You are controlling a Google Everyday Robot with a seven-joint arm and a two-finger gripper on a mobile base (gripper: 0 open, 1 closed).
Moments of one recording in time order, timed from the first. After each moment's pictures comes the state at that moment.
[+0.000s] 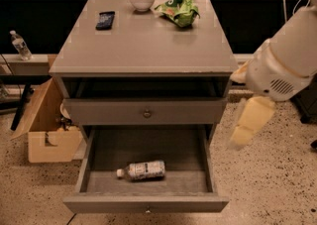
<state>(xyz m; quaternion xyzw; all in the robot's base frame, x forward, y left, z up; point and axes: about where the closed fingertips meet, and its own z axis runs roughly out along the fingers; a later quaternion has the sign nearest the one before) 0.428 -0.157 0.898 -0.60 0.78 0.07 0.16</state>
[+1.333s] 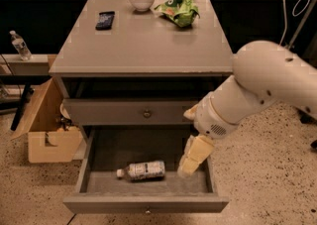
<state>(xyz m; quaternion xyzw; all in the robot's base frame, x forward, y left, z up) 0.432 -0.068 0.772 -0.61 0.75 0.18 0.17</state>
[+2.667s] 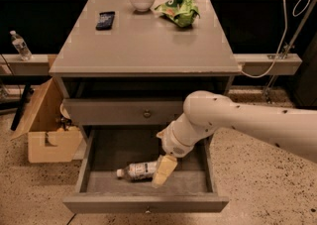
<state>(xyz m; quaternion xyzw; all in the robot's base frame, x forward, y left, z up) 0.471 0.005 0.614 -0.64 0.72 0.21 0.17</state>
